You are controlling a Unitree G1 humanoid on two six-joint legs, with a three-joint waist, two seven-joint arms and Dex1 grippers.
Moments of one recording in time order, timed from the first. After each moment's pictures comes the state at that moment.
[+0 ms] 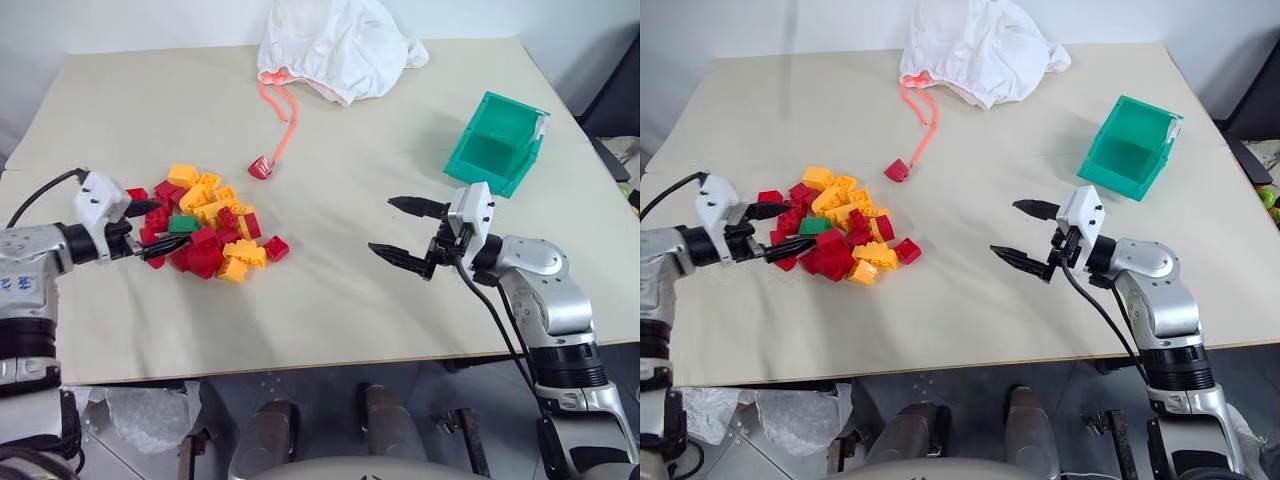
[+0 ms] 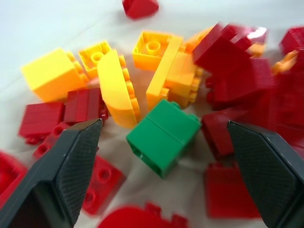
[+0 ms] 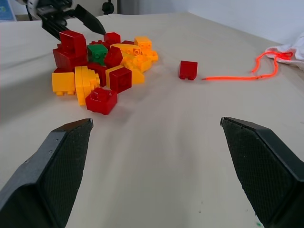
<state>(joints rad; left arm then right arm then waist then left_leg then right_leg) -0.60 0.85 0.12 0.59 -0.16 0.14 -1.05 -0.40 -0.54 -0.01 -0.04 0.43 0.20 1.00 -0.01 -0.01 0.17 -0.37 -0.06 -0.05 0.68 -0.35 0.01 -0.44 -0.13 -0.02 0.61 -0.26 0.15</state>
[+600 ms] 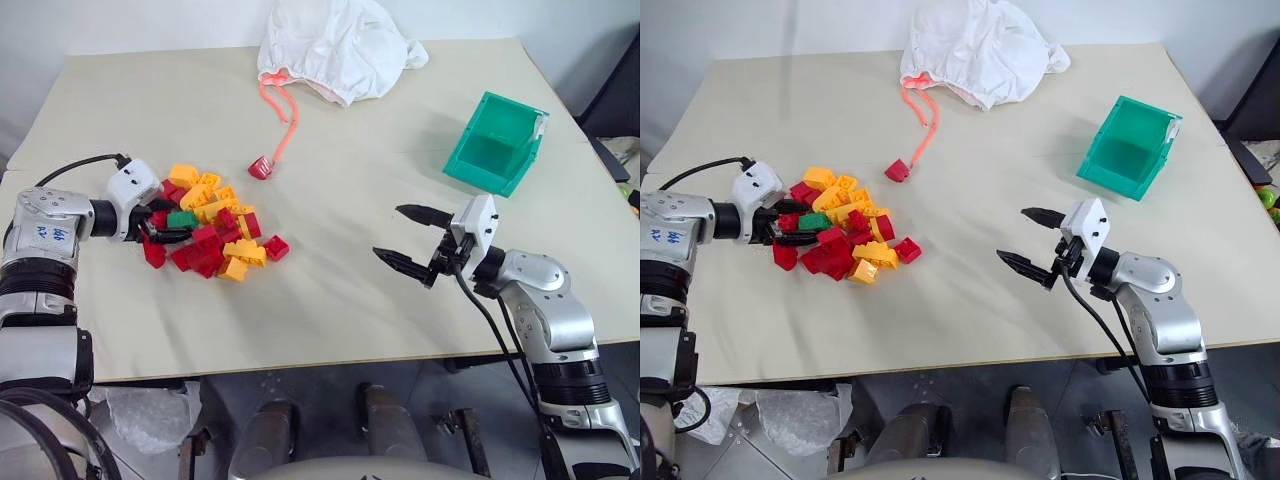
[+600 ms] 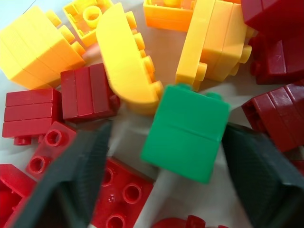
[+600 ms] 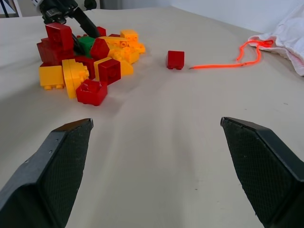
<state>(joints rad) -0.90 0.84 -0.08 0.93 0.04 0.09 -1.09 -0.33 -0.53 -0.03 -0.08 0.42 0.20 0.93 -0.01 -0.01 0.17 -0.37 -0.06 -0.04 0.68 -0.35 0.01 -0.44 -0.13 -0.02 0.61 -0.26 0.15</state>
